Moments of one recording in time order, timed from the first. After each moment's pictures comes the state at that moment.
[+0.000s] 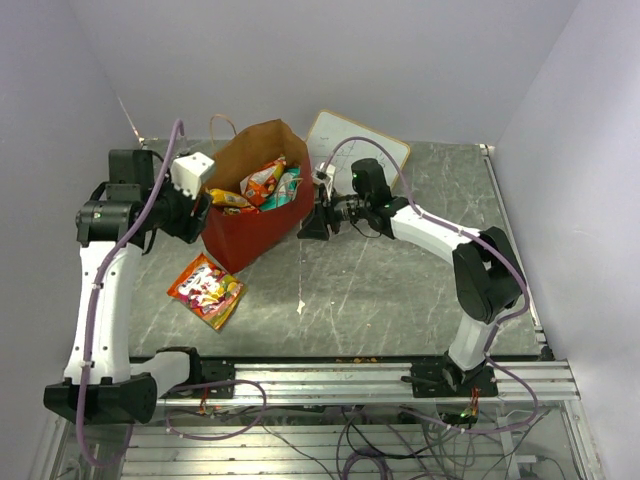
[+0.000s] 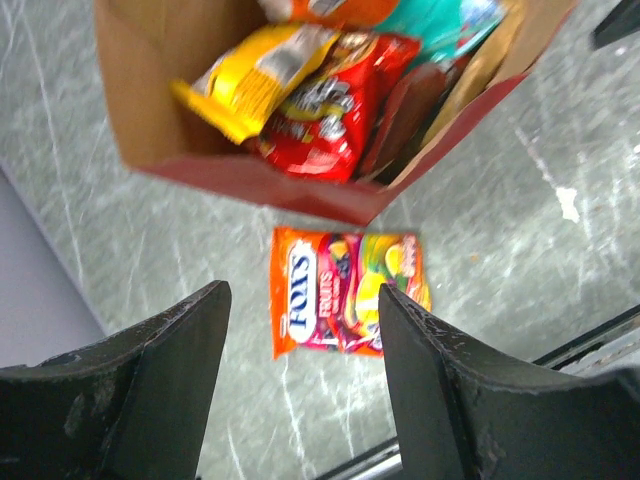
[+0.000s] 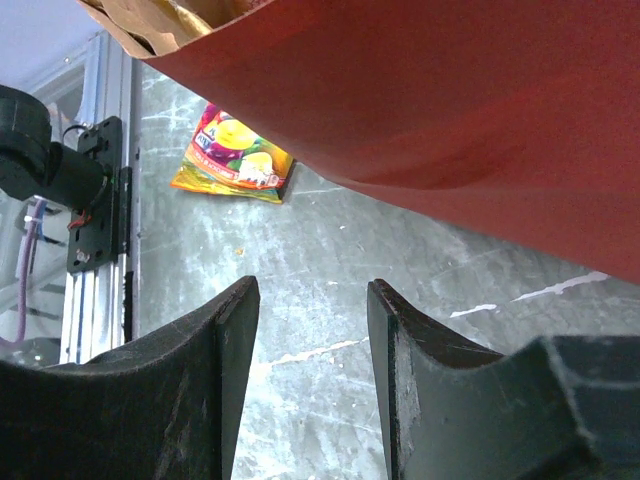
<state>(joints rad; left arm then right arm) 0.00 1.13 1.45 -1.11 0.30 0.49 0.56 1.81 1.25 0.05 -0.89 0.00</state>
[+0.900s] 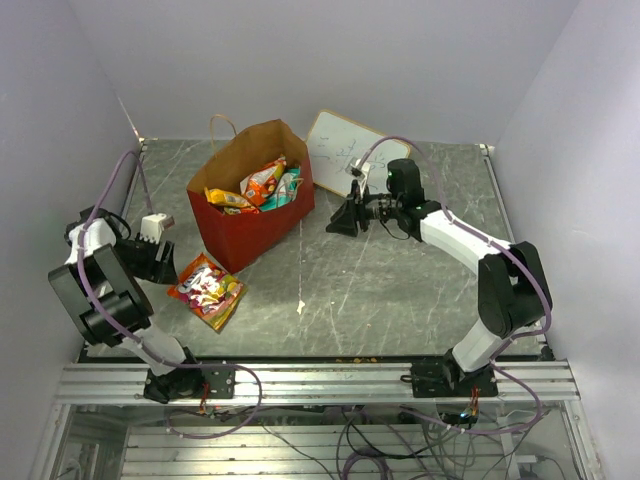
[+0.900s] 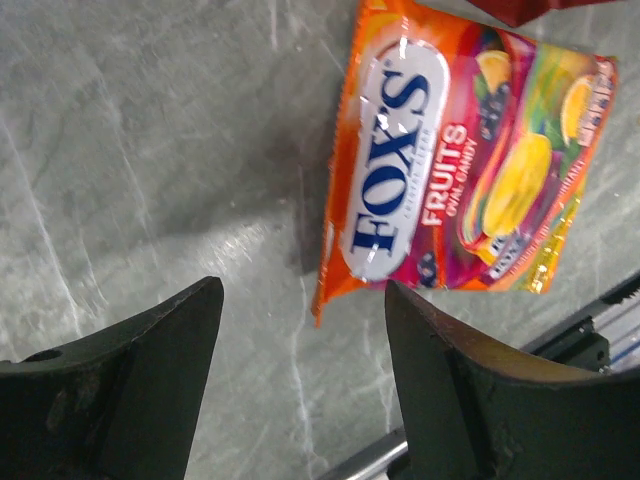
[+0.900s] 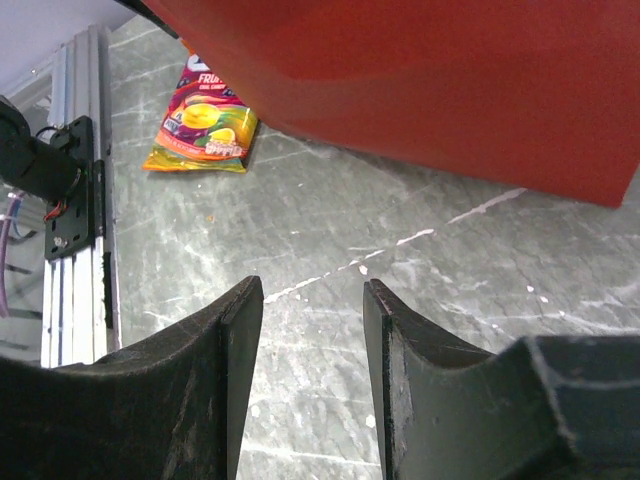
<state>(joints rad) 0.57 1.61 1.06 -1.02 0.53 0.95 0.41 1.66 1.11 0.03 -0.92 -0.06</state>
